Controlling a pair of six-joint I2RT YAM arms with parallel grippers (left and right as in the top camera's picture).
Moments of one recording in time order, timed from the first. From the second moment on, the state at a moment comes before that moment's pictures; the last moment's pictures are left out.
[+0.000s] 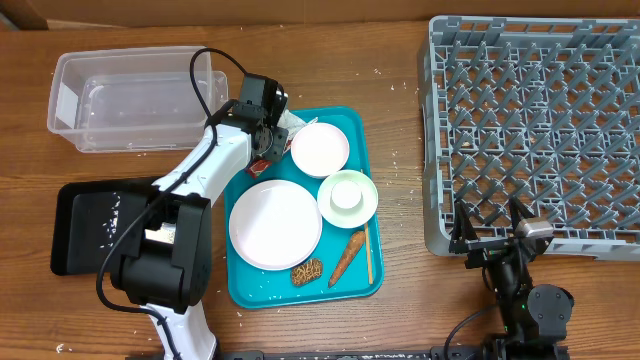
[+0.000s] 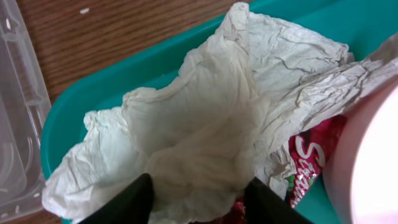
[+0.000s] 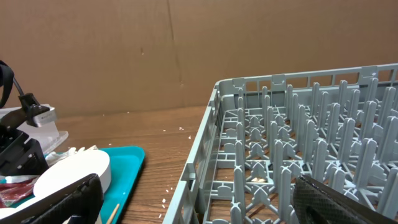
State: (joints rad) left arm -0.25 1.96 1.33 -0.51 -0.09 0.06; right arm -0.03 0.01 0.02 -0.02 -0.18 0.15
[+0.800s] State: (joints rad) left arm -0.25 1.84 1.53 -0.73 -0.17 -0.06; right arm -0.03 0.01 0.02 -0.02 -0.18 0.15
